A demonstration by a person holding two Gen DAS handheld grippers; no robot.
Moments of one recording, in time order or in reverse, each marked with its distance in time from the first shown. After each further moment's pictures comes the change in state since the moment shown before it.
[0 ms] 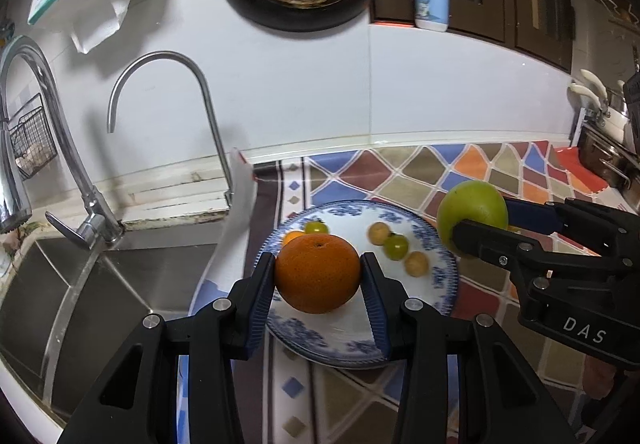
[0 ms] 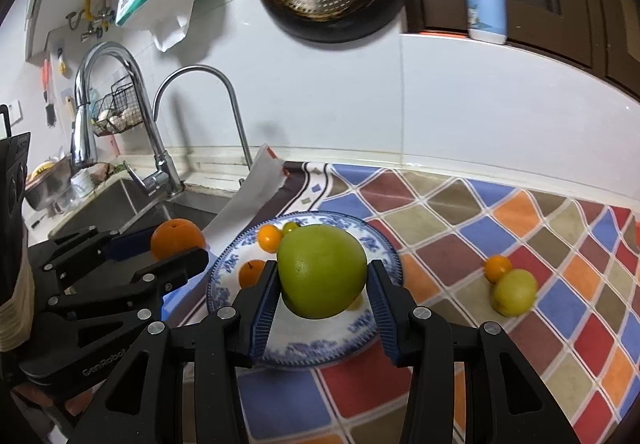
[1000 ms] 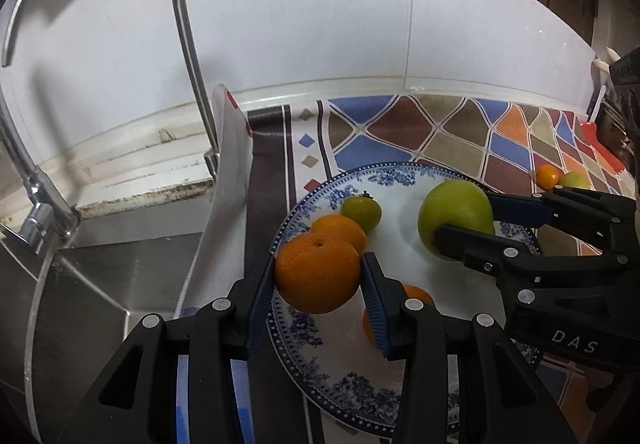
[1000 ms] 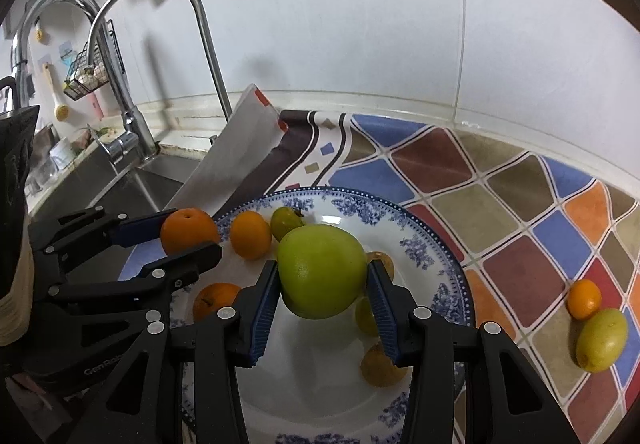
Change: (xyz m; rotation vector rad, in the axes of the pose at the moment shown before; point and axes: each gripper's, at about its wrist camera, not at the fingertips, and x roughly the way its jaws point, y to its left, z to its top) left arm 0.116 0.042 0.001 0.012 0.167 -0.079; right arm 0.132 0.007 0.011 -0.015 0.168 0.020
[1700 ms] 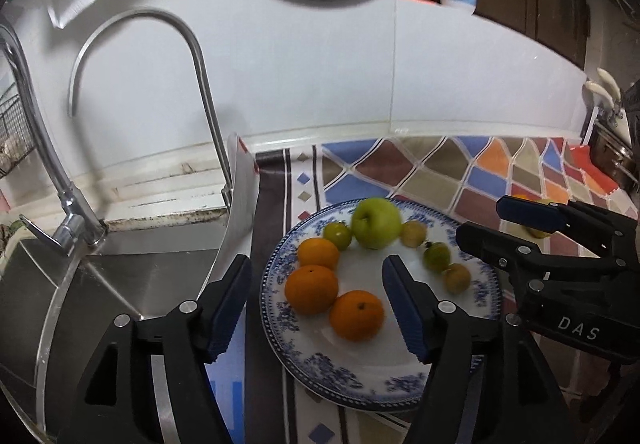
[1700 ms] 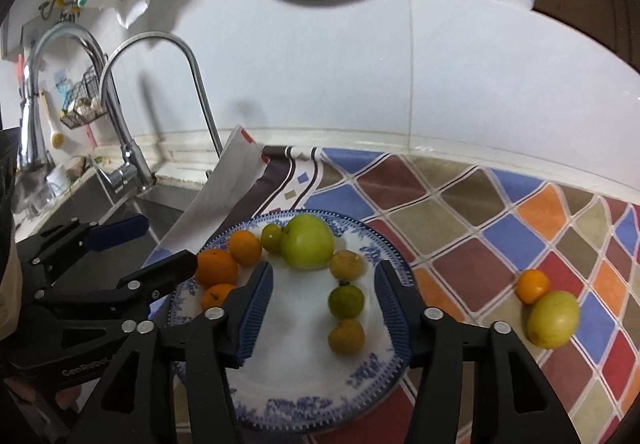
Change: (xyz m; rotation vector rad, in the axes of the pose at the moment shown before) left arm -0.065 -0.025 0.001 -0.028 -0.120 0.044; right arm -0.063 -0.011 -0.008 0.052 -0.120 -0.064
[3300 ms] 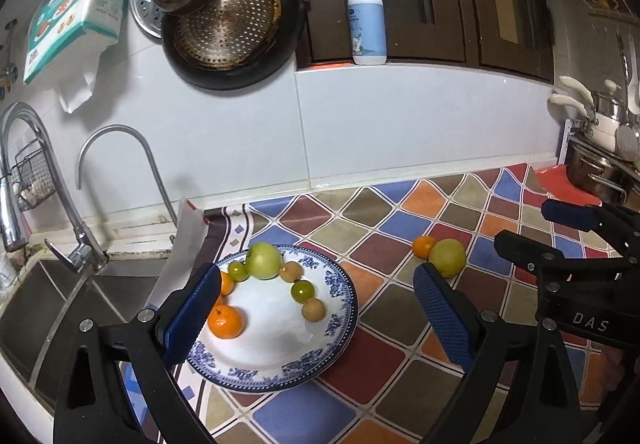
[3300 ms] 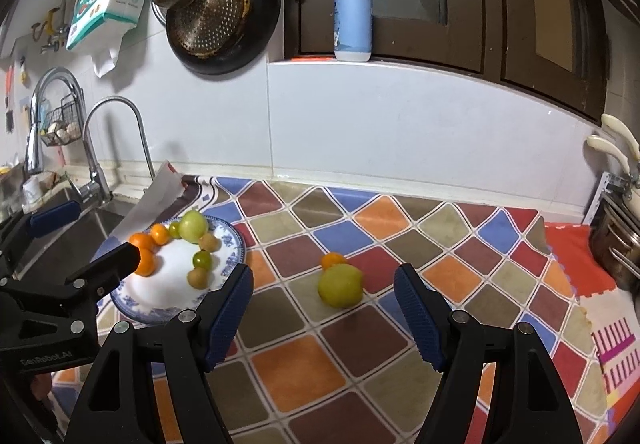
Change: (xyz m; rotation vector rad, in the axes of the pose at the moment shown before) left arm -0.068 -0.151 0.006 0.040 -0.174 0.077; right arm -0.138 -0.121 -0.040 -0.018 -0.128 -0.184
